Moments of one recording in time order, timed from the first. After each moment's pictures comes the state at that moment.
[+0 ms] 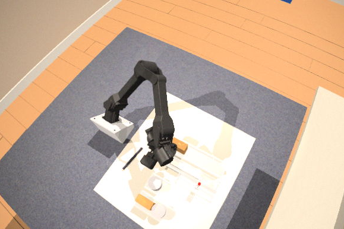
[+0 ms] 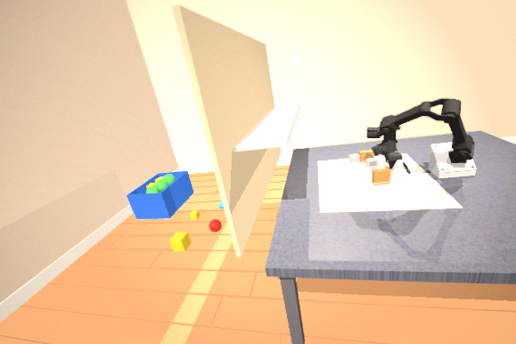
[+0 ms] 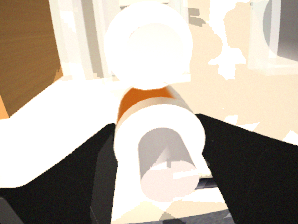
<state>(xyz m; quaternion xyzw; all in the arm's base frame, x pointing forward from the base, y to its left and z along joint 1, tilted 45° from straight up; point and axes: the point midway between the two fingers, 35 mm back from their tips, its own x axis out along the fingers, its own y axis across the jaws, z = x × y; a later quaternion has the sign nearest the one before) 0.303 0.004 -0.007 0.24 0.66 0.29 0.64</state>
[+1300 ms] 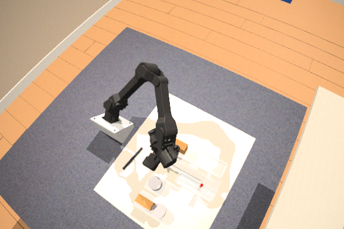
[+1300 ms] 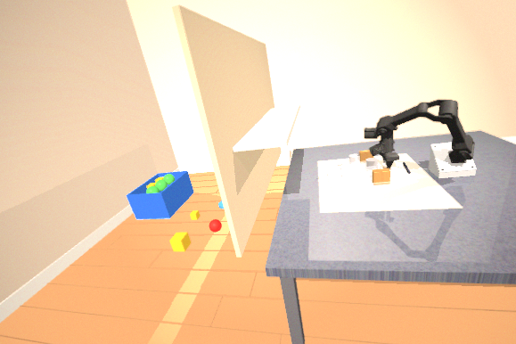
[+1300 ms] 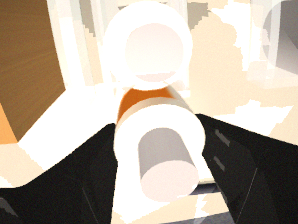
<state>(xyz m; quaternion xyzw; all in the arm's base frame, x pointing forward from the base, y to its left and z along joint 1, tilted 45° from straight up) 0.315 0.005 -0.007 0.24 0.67 0.29 0.64</state>
